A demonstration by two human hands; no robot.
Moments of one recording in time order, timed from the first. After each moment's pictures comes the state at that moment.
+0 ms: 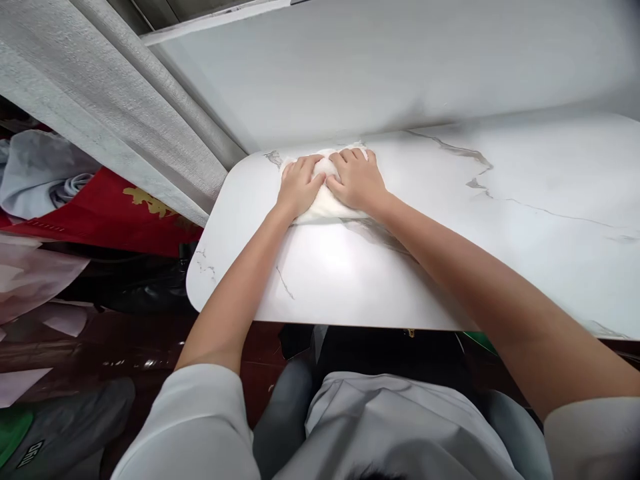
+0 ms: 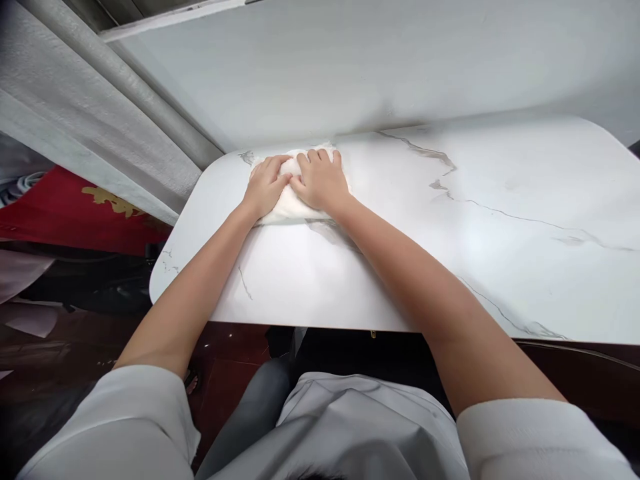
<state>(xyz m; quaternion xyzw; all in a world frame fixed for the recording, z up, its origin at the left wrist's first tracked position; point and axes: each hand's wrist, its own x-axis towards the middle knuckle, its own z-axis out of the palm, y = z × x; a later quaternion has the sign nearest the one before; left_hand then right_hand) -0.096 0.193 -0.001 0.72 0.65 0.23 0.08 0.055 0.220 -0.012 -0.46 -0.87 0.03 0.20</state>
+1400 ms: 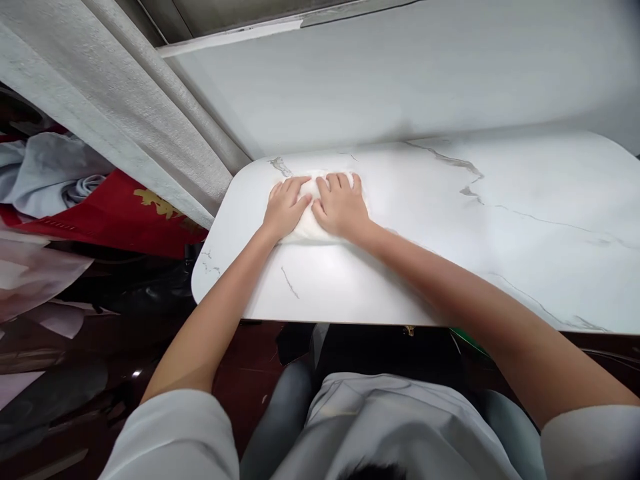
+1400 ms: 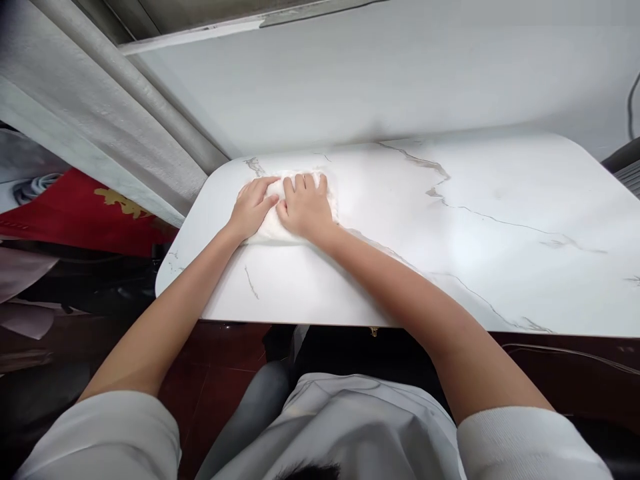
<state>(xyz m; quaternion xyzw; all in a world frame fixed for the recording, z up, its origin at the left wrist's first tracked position) -0.122 0.148 0.003 0.72 0.65 0.23 0.08 0.028 0.170 -0.015 -0.47 -0.86 -0.02 0.20</state>
